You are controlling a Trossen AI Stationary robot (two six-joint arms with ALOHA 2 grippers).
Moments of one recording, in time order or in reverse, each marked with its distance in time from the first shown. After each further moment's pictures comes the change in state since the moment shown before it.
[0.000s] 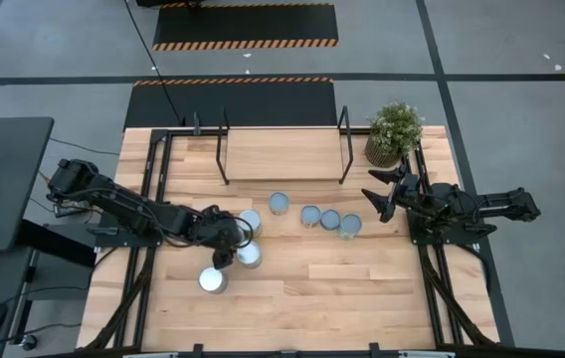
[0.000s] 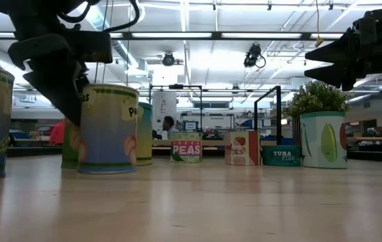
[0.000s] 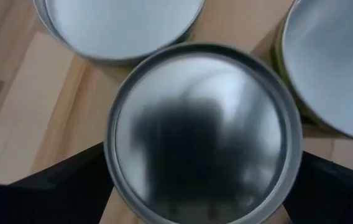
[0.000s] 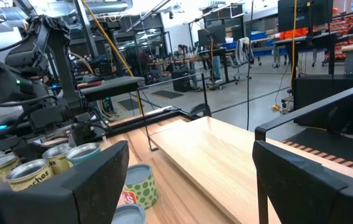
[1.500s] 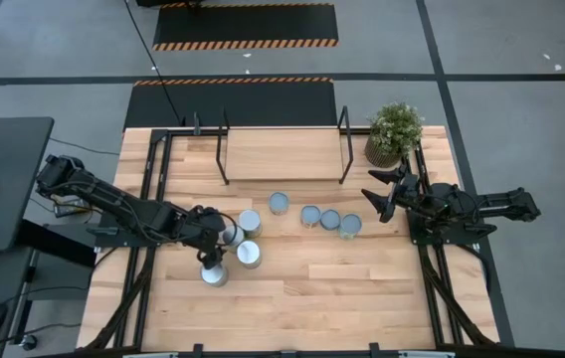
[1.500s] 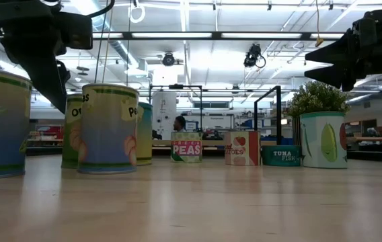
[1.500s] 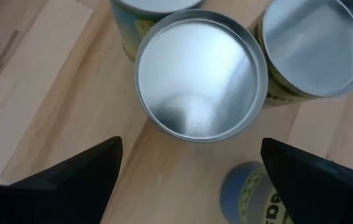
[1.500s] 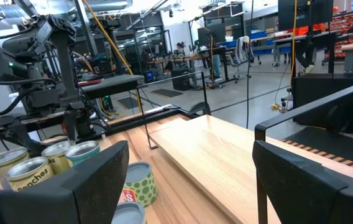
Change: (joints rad) left arm -0.052 -0.167 0.000 -0.160 0.026 -0.207; right arm 0.000 0.000 0.000 -0.008 0.000 0.000
